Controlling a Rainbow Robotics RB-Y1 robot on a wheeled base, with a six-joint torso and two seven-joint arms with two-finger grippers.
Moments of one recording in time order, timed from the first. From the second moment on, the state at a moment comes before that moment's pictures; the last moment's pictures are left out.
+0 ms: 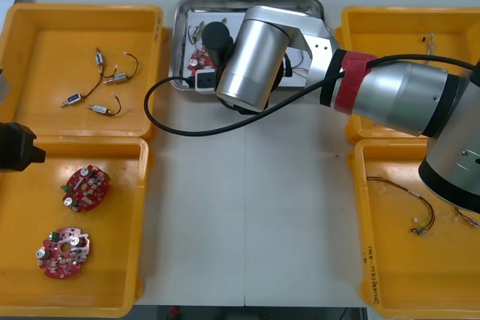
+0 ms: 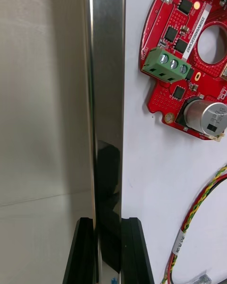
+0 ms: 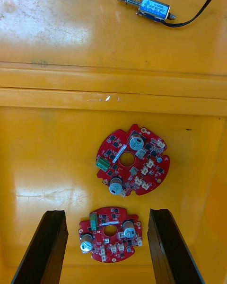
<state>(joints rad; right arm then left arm) -1.30 -0.37 1.15 -1.17 -0.64 1.19 1.91 -0.17 0.71 0.33 -2.21 0.80 1.91 -1.24</state>
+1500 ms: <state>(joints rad) -1.32 -0.37 1.01 -1.29 -0.68 1.49 1.96 -0.17 0.71 0.33 -2.21 0.80 1.91 -1.24</state>
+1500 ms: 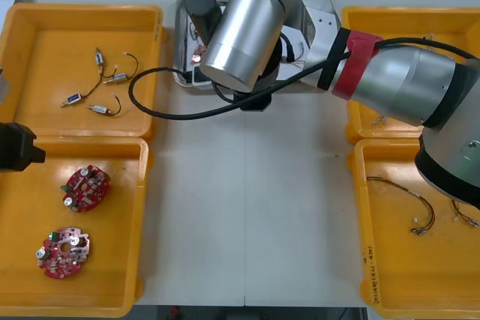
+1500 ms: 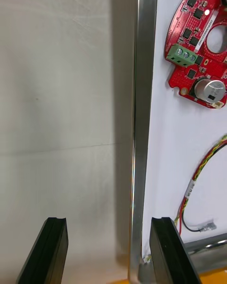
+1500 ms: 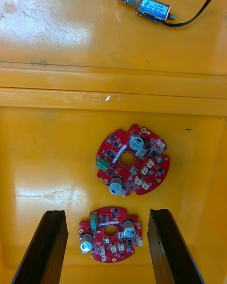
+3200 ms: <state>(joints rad) -0.64 -0.53 0.14 -2.13 -0.53 1.92 1.42 -0.16 0.71 0.33 -2.21 0.80 1.91 -1.24</state>
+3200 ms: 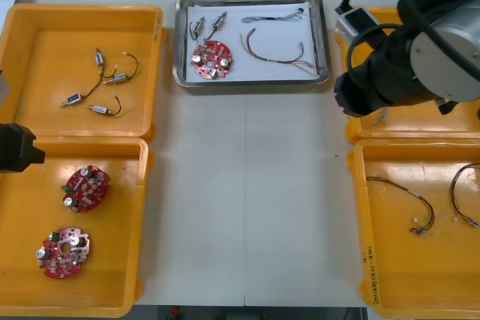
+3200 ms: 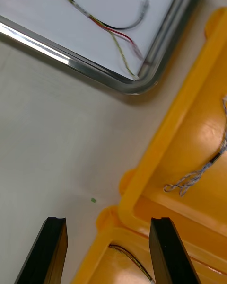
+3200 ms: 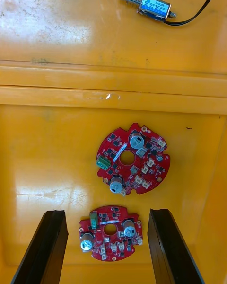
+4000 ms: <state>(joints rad) -0.32 -0.58 -0.32 -2.14 -0.62 1.92 1.38 -0.16 0.71 0.33 -2.21 0.80 1.91 -1.24</state>
